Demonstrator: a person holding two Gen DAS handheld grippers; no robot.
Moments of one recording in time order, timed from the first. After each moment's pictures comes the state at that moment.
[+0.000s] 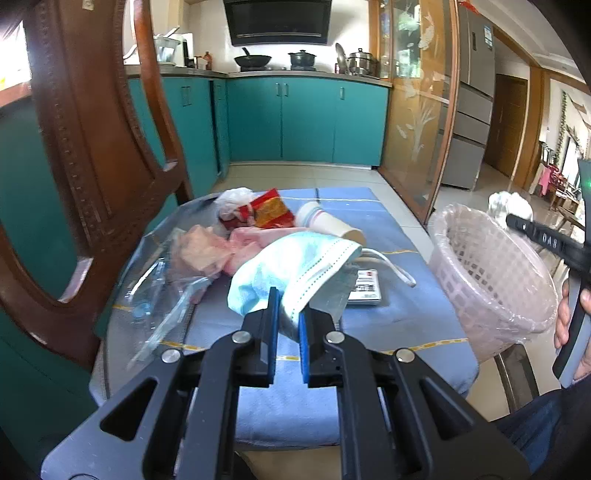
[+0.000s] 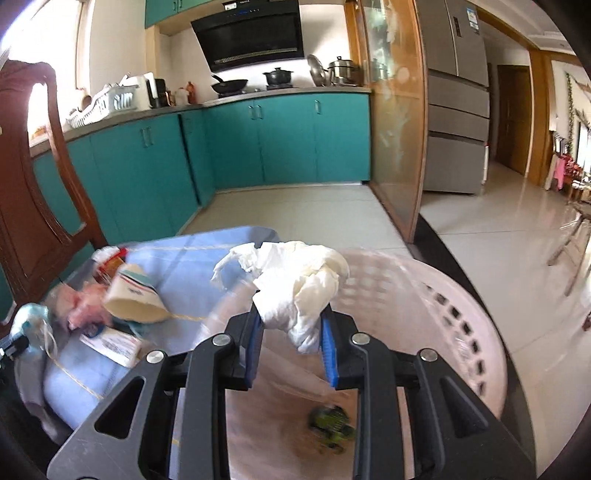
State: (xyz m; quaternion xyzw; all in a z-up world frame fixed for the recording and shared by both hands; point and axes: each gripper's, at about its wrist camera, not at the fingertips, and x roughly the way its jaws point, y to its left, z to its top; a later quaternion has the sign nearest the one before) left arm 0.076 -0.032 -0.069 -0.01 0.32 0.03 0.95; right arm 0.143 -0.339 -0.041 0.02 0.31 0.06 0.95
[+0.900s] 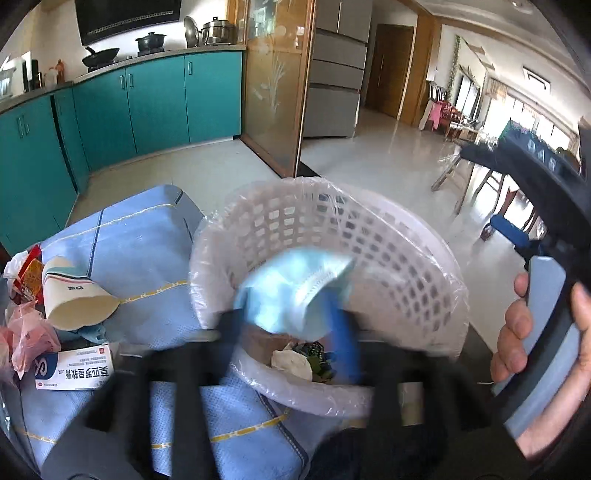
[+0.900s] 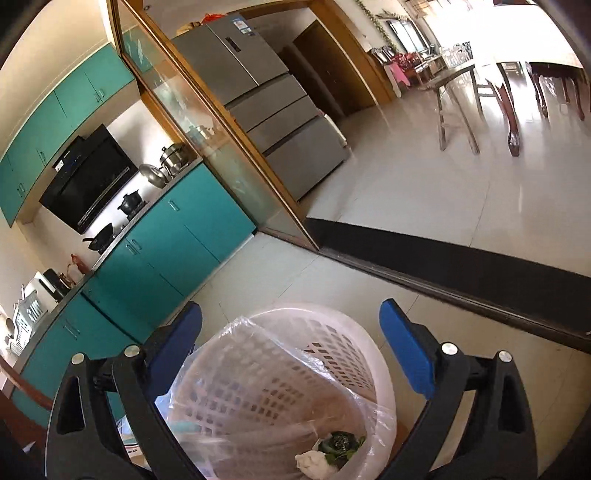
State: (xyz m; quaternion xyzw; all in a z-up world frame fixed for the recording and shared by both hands) left arm 0.166 -0.233 -0.082 0.05 0.36 -0.21 0.91; right arm 0.092 -0.466 -0.040 0.33 0.20 -0.17 0.91
